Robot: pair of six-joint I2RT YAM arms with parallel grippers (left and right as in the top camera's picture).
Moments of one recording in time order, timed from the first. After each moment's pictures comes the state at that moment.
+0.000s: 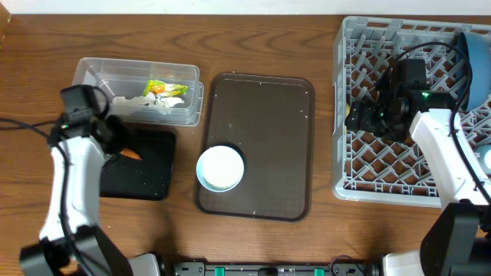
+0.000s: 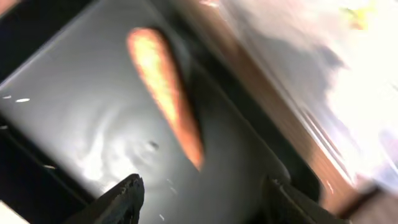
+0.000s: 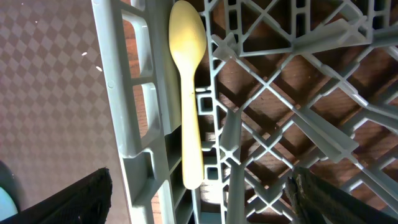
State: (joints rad) left arm 0.27 1.46 1.04 -0.79 -0.03 -0.49; right arm -0.01 1.62 1.22 -0.89 -0.16 0.23
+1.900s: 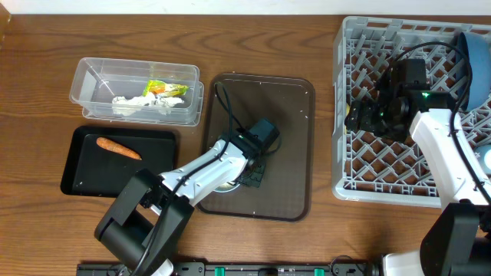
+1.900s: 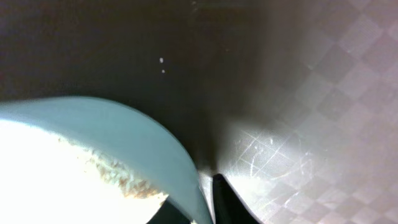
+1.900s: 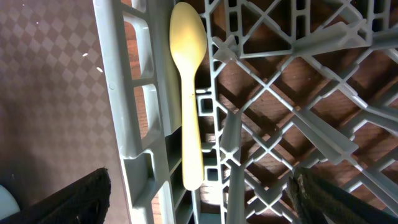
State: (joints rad) left arm -0.69 1.78 1.04 -0.76 -0.04 -0.38; right arm -0.01 1.62 1.22 -0.88 -0.16 0.23
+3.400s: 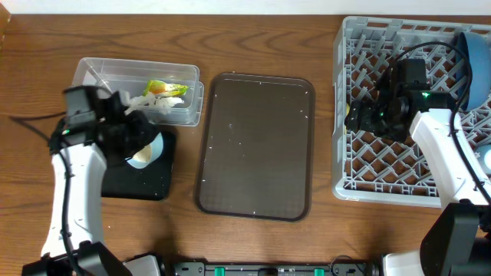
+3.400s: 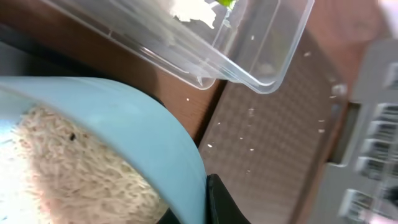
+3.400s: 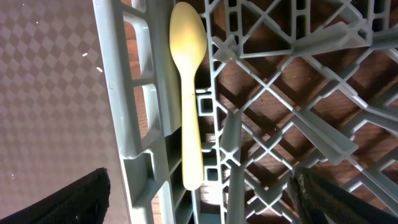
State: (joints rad) left arm 0.32 1.41 1.02 -0.78 0.57 -0.30; right arm -0.01 1.62 1.22 -0.88 -0.16 0.23
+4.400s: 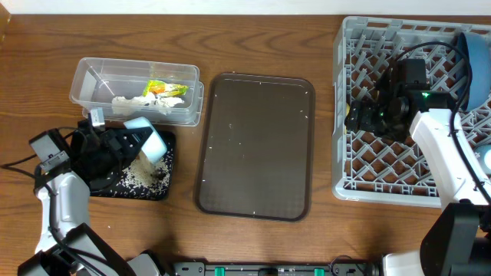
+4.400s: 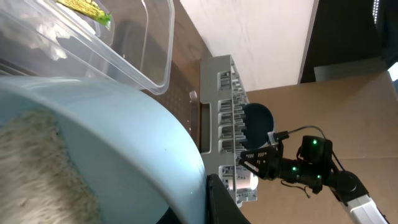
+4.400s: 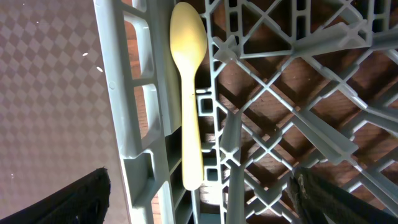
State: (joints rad) left arm 0.62 1.42 0.75 -0.45 1.31 -0.22; right arm -0.01 1.62 1.22 -0.88 -0.16 0.23
